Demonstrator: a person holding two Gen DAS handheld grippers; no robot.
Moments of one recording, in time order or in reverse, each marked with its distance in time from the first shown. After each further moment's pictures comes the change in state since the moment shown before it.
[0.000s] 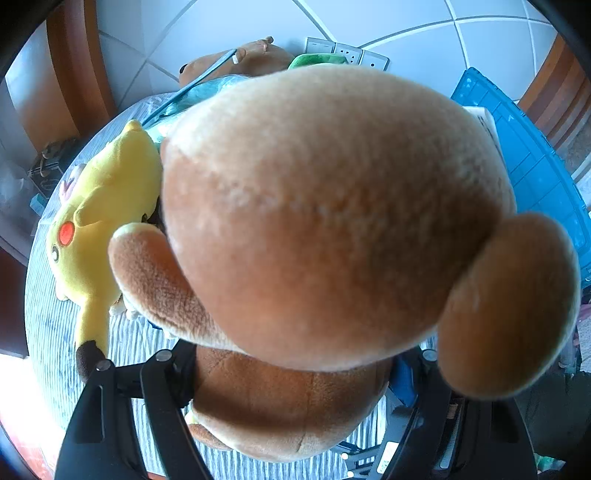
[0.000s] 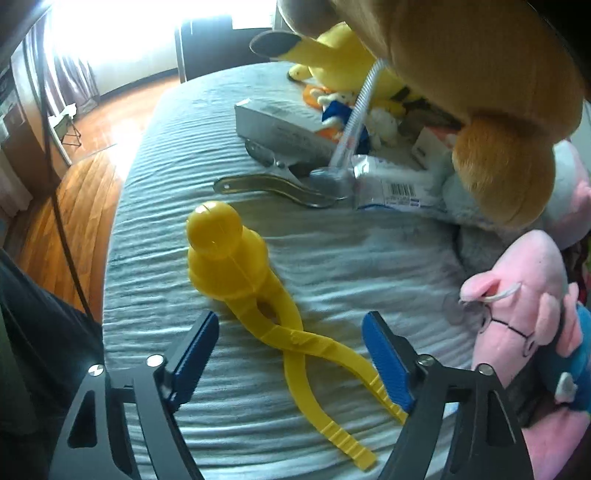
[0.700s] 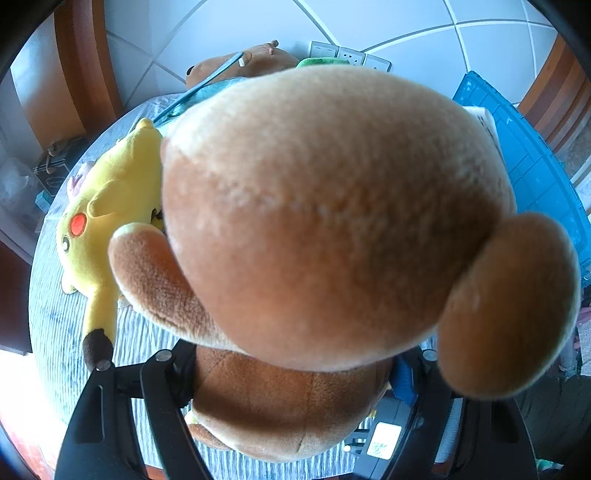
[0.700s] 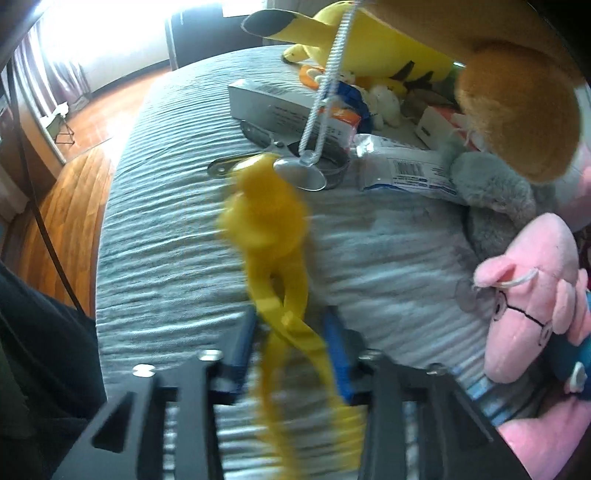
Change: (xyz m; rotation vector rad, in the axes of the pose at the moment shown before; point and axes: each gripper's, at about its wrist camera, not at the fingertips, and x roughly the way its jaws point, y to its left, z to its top) left arm -0.021 0.009 0.006 -0.009 -0.012 0.009; right arm 0.006 0.003 -0.008 0.045 0.061 -0.007
